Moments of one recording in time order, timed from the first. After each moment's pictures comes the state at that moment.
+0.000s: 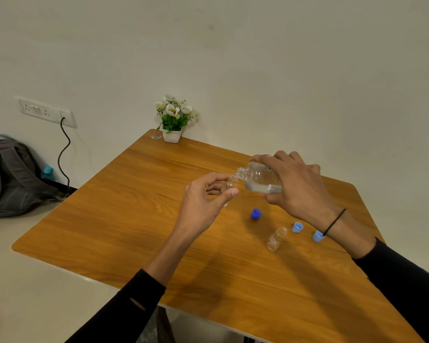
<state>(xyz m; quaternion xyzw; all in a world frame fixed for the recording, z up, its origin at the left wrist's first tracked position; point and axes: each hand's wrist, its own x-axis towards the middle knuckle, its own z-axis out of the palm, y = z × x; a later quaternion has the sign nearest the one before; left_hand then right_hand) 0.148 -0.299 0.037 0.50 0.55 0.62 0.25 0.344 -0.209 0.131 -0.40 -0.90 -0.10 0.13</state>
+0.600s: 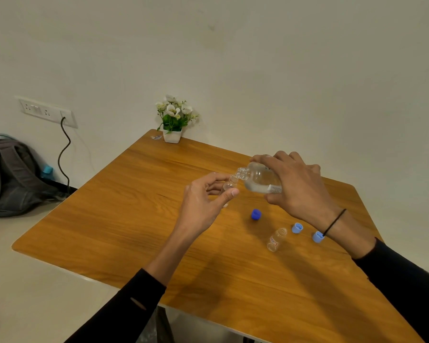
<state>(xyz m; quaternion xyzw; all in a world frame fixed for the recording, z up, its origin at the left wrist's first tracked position) 0.148 -0.297 0.037 0.49 0.55 0.63 0.25 0.343 -0.209 0.133 -0.40 -0.90 -0.11 0.13</state>
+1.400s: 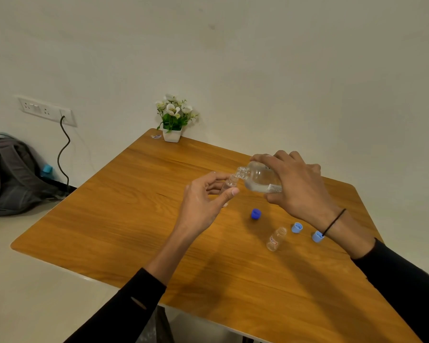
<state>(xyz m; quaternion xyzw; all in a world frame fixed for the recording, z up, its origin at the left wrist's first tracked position) 0.148 -0.296 0.037 0.49 0.55 0.63 0.25 0.342 -0.209 0.132 -0.41 -0.90 -0.11 0.12</state>
